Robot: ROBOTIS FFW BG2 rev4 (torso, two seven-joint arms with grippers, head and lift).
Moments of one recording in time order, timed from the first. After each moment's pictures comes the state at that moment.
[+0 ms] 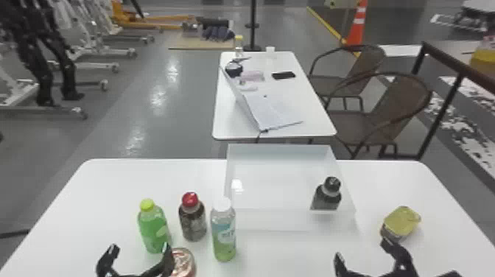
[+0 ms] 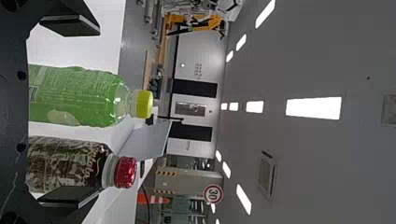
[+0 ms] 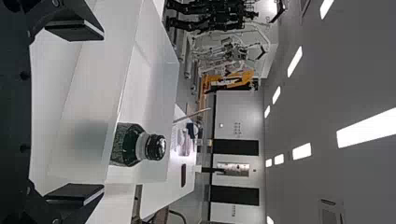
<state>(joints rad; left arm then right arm) 0.29 0.00 0.01 -1.39 0.13 -0.65 -0.08 0.43 -0.27 0.10 -1.80 -0.17 -0.21 0.15</state>
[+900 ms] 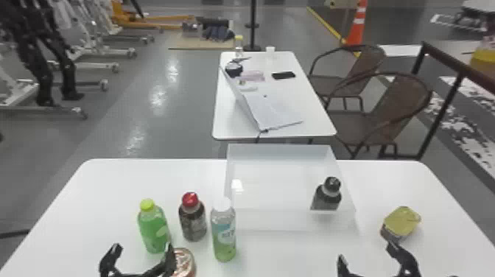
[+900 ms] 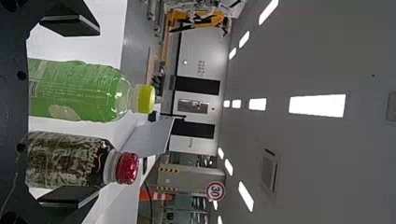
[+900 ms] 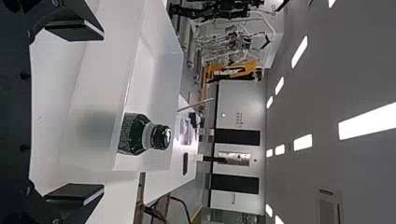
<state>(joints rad) 0.29 0.00 0.01 -1.40 0.13 -0.62 -0.09 0.46 -0.26 0.10 -1.85 -0.13 -0.17 0.08</state>
